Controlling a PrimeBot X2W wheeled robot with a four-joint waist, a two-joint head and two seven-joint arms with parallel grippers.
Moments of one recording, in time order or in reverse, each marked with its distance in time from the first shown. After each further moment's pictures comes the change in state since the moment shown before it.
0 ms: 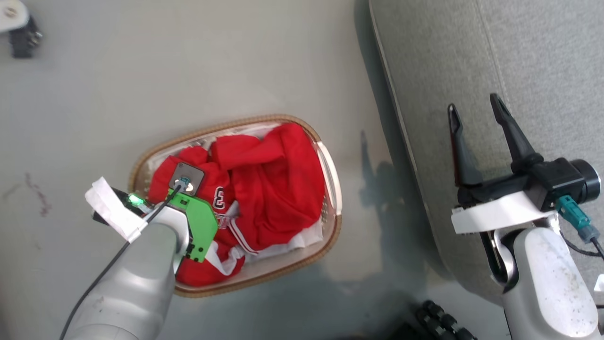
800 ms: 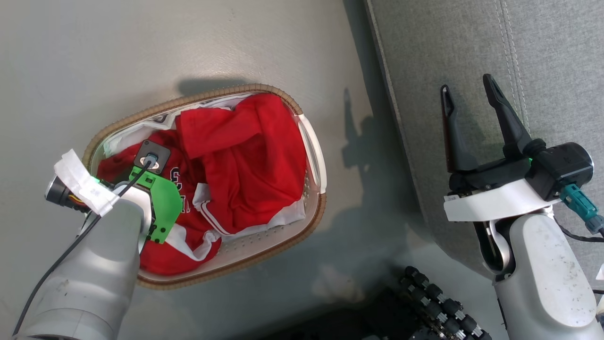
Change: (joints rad) left arm -0.067 0.087 0.019 -0.001 0.080 0.028 0.085; right arm -0.043 -0.001 0.042 -0.035 0.076 0.000 0.000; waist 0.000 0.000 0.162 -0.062
